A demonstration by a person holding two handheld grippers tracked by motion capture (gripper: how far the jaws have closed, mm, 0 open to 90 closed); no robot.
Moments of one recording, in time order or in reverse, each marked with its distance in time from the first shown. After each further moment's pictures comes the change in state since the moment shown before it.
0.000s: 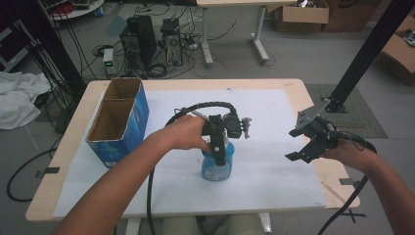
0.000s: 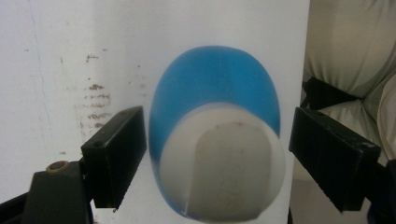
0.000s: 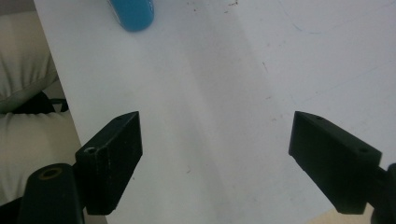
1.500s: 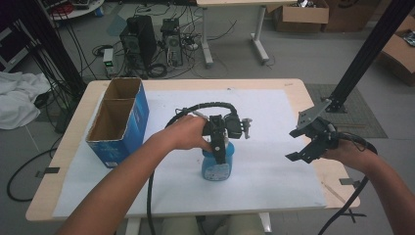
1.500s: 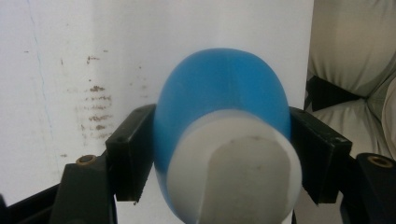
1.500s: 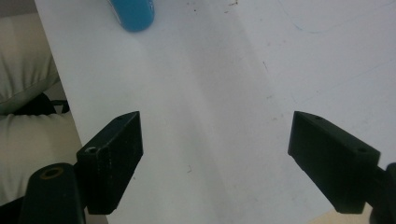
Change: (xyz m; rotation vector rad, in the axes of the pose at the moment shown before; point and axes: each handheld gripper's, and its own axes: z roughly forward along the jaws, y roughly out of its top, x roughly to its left) left arm 0.002 0.001 0.002 0.004 0.001 0.008; right arm 0.000 -0.003 -0.001 -0.008 0.003 0.004
